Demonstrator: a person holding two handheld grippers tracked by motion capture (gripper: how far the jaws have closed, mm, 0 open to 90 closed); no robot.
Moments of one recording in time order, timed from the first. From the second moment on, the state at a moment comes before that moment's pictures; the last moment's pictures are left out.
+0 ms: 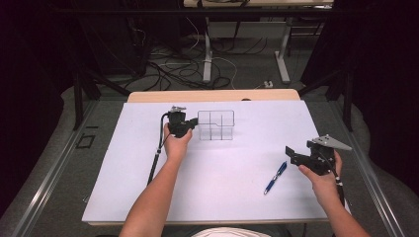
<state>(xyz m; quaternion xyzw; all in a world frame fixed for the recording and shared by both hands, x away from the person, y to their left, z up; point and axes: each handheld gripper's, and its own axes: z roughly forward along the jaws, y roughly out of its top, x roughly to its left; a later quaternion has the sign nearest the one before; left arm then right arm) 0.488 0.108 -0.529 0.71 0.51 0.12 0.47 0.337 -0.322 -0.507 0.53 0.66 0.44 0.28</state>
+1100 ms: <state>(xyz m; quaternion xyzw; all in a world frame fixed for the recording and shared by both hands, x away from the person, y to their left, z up) 0.458 0.137 -0.486 0.72 0.48 0.18 0.48 0.338 -0.320 -0.503 0.52 0.67 0.44 0.28</state>
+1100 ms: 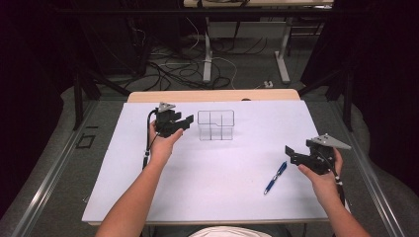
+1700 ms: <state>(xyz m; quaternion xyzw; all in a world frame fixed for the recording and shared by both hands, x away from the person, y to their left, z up) 0.401 0.148 -0.466 0.73 0.42 0.20 0.50 0.337 -0.314 -0.501 0.52 0.69 0.43 0.28</state>
